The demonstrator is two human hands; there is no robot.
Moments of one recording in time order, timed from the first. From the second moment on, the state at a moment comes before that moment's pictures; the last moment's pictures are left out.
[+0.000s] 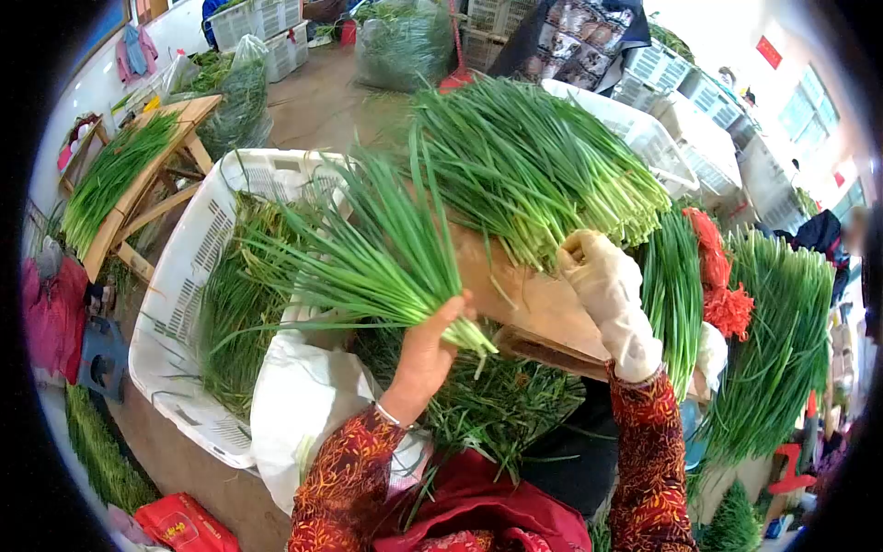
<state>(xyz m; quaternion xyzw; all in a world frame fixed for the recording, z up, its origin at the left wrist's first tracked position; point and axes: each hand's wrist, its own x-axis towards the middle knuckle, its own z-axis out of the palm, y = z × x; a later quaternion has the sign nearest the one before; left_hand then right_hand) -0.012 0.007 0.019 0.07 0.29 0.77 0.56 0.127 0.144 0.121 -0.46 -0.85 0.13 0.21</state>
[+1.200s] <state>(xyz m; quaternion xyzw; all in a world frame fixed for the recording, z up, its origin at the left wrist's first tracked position) -0.011 -0.001 -0.001 0.13 0.26 0.72 0.63 0.128 0.083 0.075 -0.33 -0.75 0.57 0.04</state>
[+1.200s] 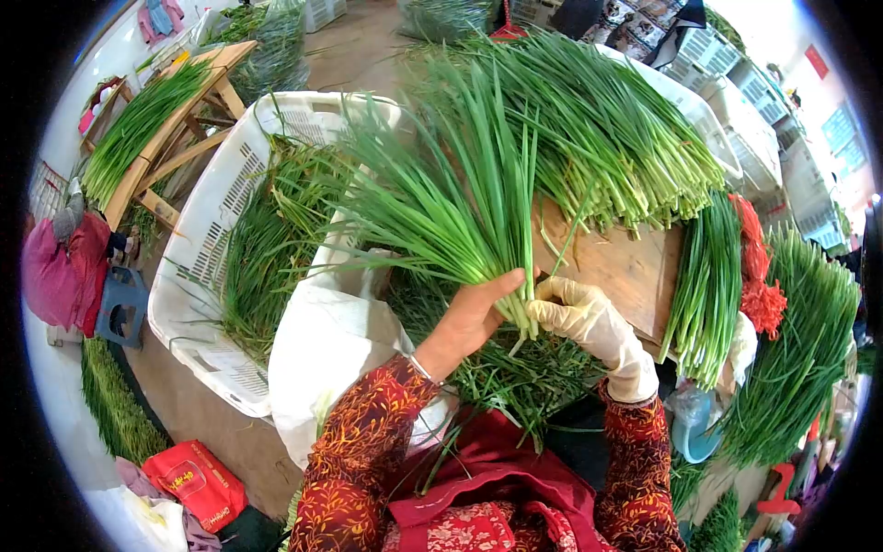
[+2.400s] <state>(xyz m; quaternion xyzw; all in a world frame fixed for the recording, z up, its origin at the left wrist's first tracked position) -0.067 -0.007 0.030 0.07 0.28 0.91 0.30 0.154 0.080 0.076 -0.18 -0.93 0.31 -0.05</state>
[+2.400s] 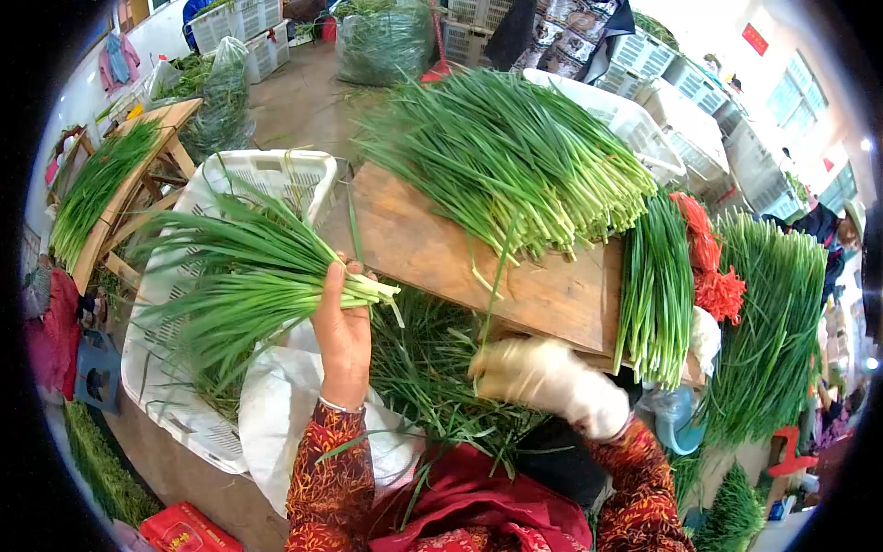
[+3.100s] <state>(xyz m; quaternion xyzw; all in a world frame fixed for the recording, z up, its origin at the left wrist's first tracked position) -0.006 0.002 0.009 0.05 0.33 0.78 0.52 0.138 0.124 0.118 -0.38 -0.80 0.38 0.27</state>
